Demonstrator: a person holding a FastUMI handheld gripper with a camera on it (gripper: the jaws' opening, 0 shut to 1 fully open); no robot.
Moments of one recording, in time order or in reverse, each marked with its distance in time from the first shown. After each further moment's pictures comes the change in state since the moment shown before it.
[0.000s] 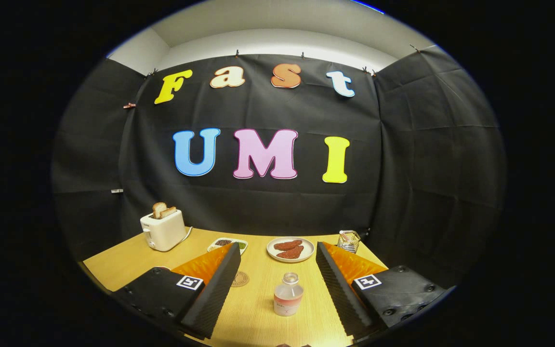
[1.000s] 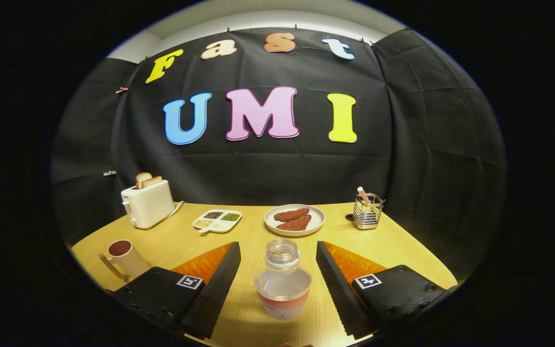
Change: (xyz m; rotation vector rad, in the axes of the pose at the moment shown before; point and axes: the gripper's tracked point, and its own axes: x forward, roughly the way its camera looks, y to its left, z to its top) arm 0.099 -0.020 -0.141 0.044 0.121 0.026
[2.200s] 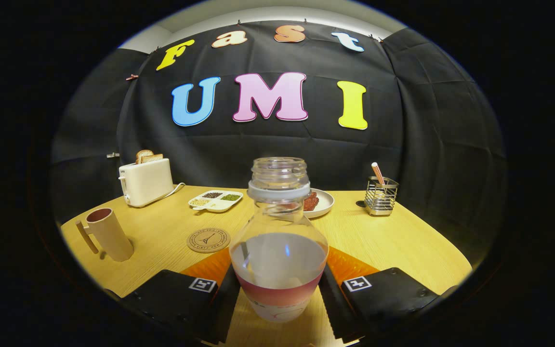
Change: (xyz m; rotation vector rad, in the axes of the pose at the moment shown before) arm 0.027 0.002 -0.058 -0.043 0.024 0.063
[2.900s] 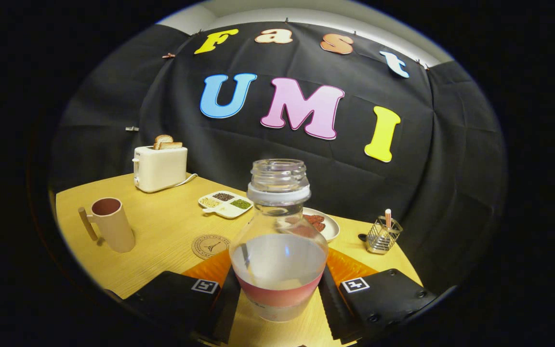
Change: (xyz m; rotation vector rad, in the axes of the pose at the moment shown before) arm 0.007 0.030 0.071 -0.297 -0.006 0.061
